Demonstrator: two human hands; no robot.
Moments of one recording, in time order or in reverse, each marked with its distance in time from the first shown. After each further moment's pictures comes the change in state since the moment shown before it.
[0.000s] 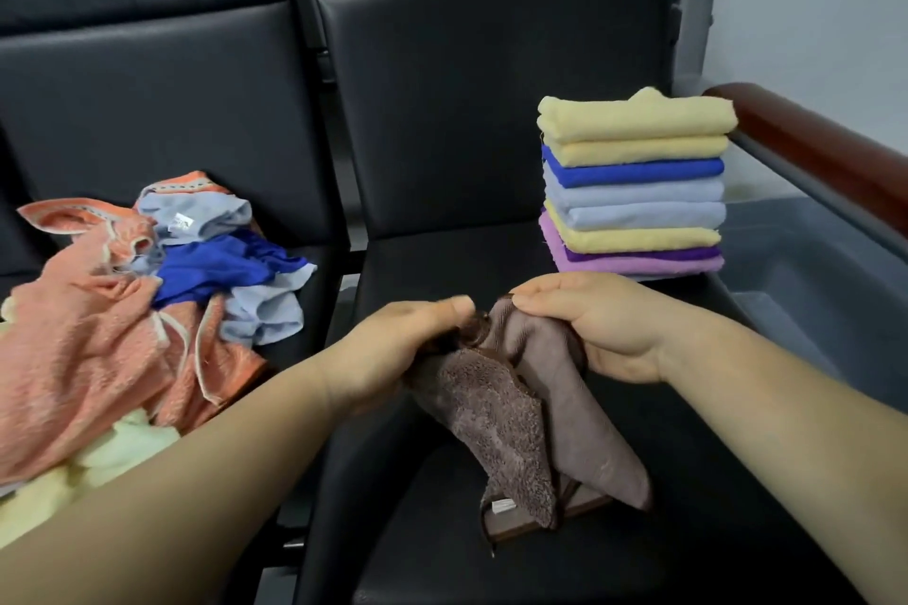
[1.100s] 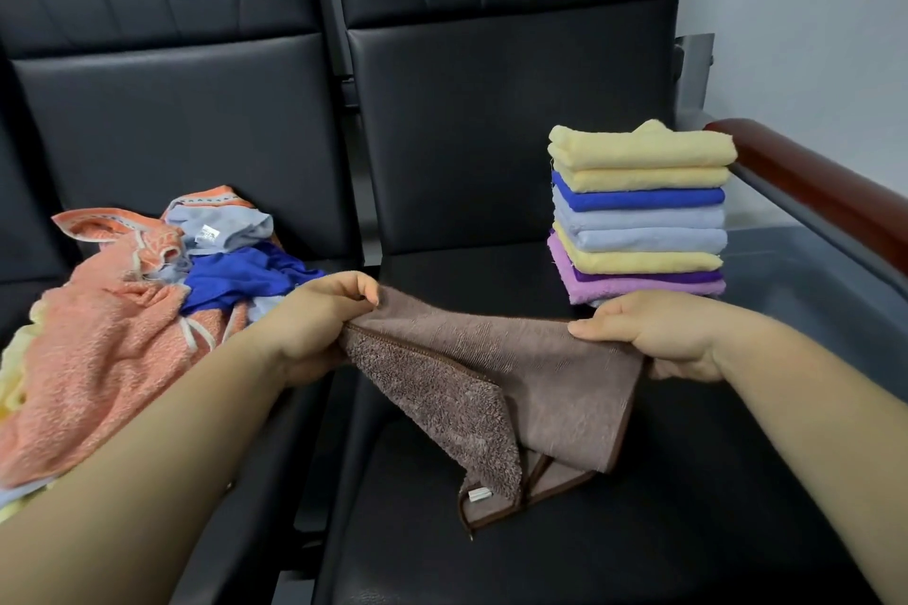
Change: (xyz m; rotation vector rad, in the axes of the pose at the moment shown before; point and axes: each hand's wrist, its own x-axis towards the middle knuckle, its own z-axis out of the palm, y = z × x) left_hand -0.007 0.016 -0.085 -0.094 0.219 0.033; right_hand -0.014 -0.010 -0.042 -0.465 0.155 0.215
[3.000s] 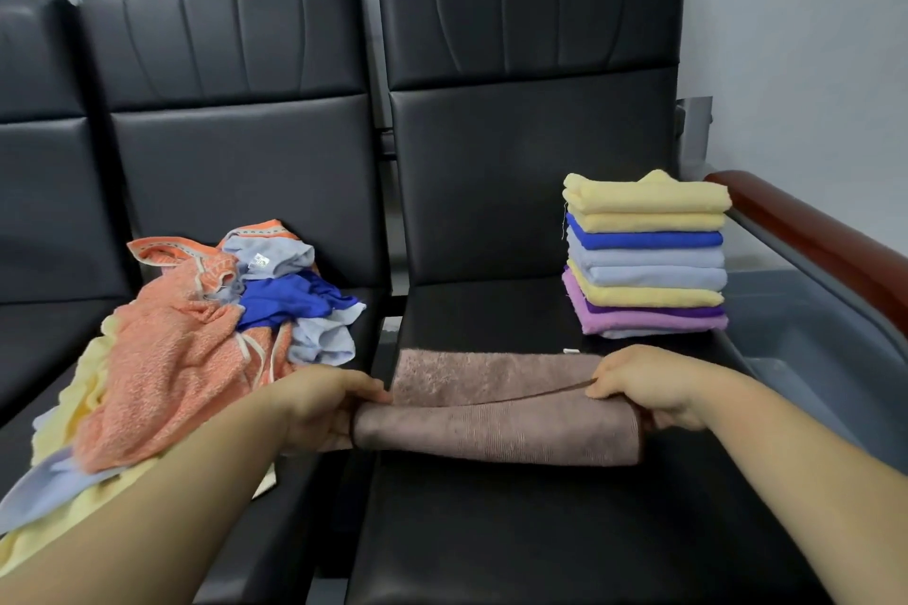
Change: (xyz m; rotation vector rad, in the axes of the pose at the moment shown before) left_hand -0.033 -0.041 -0.035 0.185 0.075 -0.440; right_hand 0.003 0.014 0.023 -0.098 0.075 0.072
